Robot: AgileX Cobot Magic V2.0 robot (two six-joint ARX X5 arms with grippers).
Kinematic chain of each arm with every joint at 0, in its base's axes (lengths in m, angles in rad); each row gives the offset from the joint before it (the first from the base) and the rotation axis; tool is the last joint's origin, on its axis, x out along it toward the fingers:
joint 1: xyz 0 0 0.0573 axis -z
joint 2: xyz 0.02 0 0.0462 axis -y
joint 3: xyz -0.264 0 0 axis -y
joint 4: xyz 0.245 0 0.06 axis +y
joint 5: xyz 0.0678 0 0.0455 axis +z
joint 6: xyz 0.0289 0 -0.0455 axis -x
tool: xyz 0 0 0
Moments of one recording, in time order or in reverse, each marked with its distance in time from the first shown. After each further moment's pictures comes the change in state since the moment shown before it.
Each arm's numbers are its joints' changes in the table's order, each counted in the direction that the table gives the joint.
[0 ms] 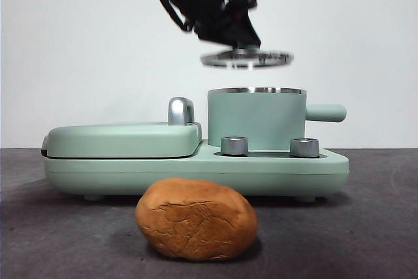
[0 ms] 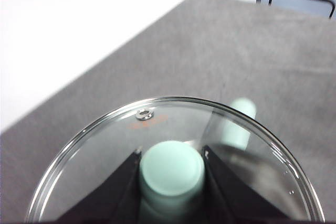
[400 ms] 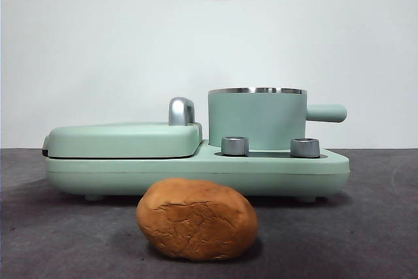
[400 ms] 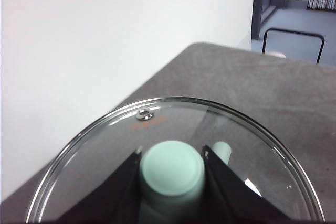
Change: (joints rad) left arm 0.001 0.257 0.003 0.158 -0.002 -0.014; right arm 0.000 0.000 0.000 0.000 0.000 0.000
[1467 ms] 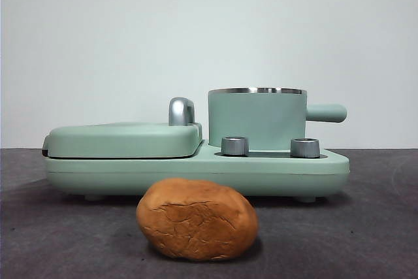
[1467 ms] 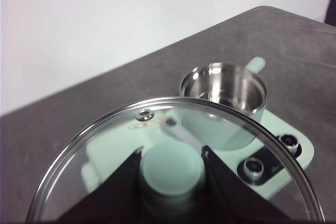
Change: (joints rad) left arm -0.117 0.873 -0.698 0.227 0.208 0.135; right arm -0.320 -0.138 0.000 0.023 0.051 0.073
